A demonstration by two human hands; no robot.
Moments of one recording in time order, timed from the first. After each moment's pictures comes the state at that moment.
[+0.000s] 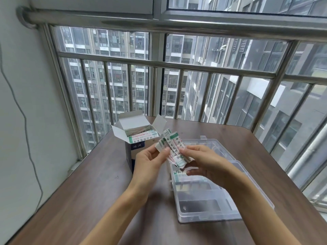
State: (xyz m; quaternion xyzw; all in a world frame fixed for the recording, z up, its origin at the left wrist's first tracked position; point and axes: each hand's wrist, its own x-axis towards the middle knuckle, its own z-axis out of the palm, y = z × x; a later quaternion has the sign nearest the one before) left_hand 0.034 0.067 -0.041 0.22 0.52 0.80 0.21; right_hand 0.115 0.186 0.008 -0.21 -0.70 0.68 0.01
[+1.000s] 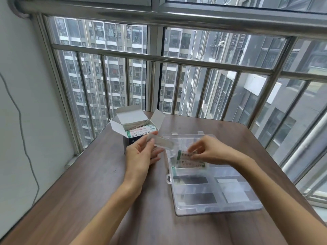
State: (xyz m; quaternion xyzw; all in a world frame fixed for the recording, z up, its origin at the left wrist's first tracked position) left_hand 0.032 0.058 -0.034 0.16 0.57 0.79 0.16; right_hand 0.111 0.236 0.004 -0.16 -0.95 0.26 -0.03
